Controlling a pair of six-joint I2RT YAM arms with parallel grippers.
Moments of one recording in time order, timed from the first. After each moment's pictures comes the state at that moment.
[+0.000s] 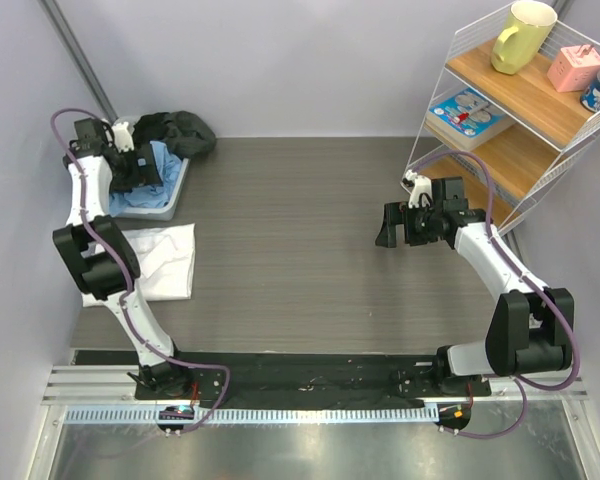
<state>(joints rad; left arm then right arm) 0.35 1.99 1.87 -0.83 0.30 0.13 0.08 1.37 0.97 -0.51 -0.42 -0.01</state>
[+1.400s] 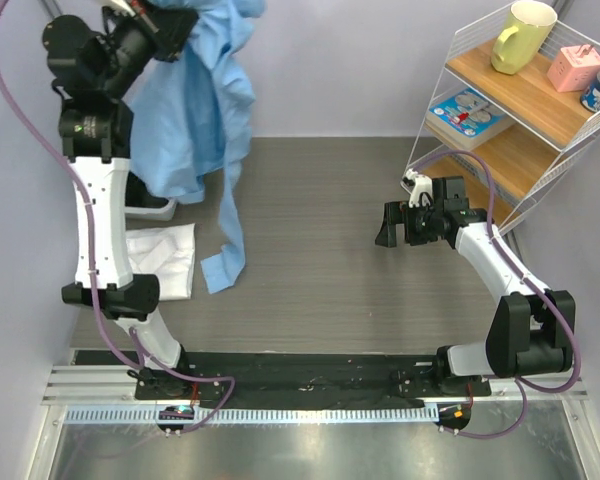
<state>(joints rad) -0.02 1.75 2.46 -0.38 0.47 -0.42 0.07 1.37 0.98 -0.52 -0.43 0.00</state>
